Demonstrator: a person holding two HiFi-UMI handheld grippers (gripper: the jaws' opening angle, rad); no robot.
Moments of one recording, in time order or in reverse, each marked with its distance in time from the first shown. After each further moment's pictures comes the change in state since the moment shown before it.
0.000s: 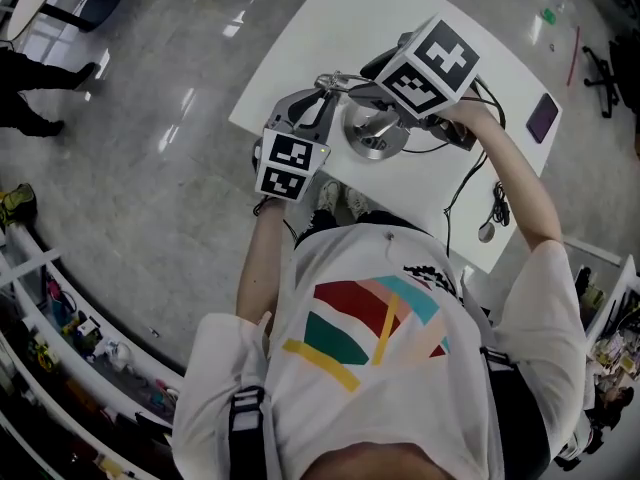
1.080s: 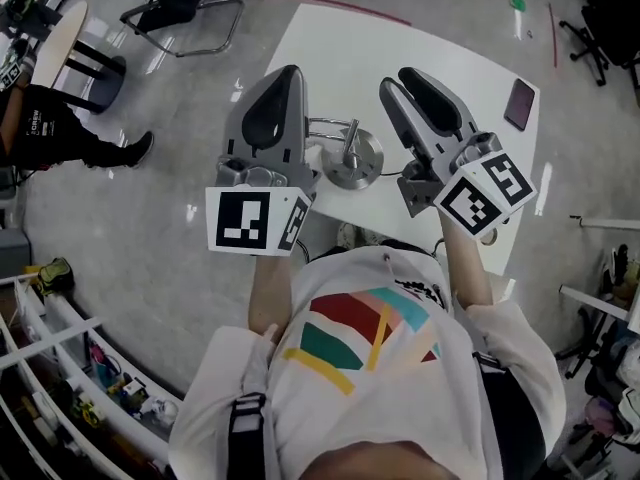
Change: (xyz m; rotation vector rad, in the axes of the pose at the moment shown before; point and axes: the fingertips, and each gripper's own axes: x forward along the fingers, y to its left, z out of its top) left arm -0.095 -0.068 0.244 0.089 -0.637 0.034; right arm -0.226 0.015 -0.036 0.303 -1.341 -0.413
